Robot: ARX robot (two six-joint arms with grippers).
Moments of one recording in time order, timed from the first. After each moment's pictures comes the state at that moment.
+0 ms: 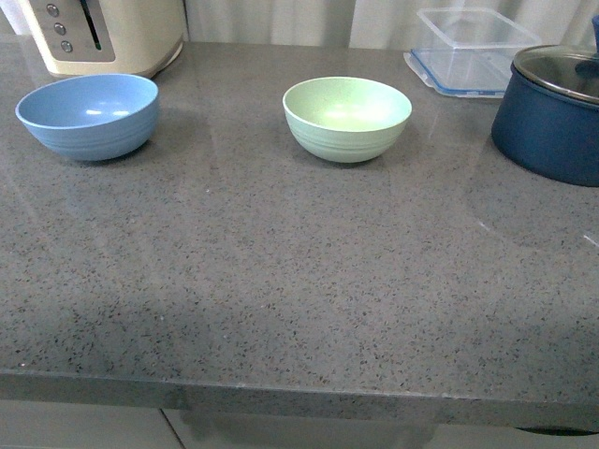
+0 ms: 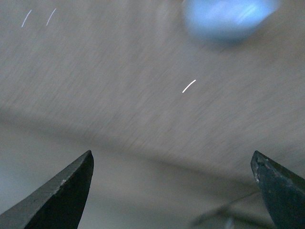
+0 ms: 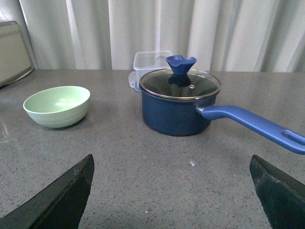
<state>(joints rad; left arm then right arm) -0.06 0.37 0.24 -0.45 -0.43 -0.20 0.00 0.00 0.01 0.00 0.00 0.00</state>
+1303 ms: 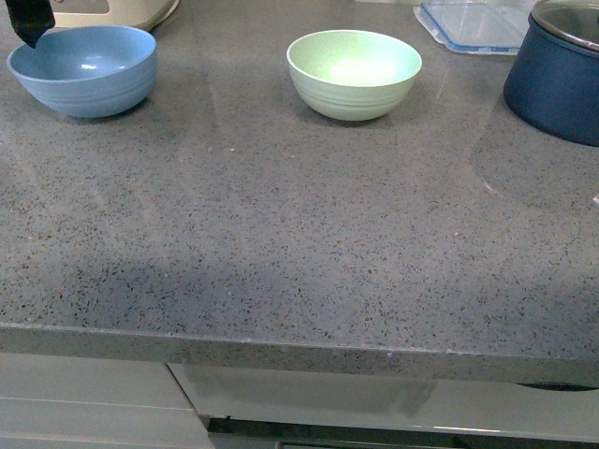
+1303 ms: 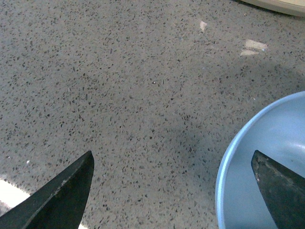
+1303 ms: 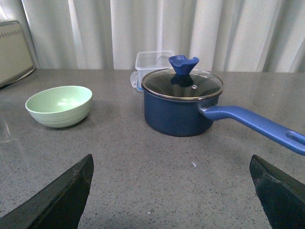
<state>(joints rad) 0.06 1.99 1.48 -0.28 -0.31 -0.25 0.00 0.00 0.01 0.00 0.00 0.00</state>
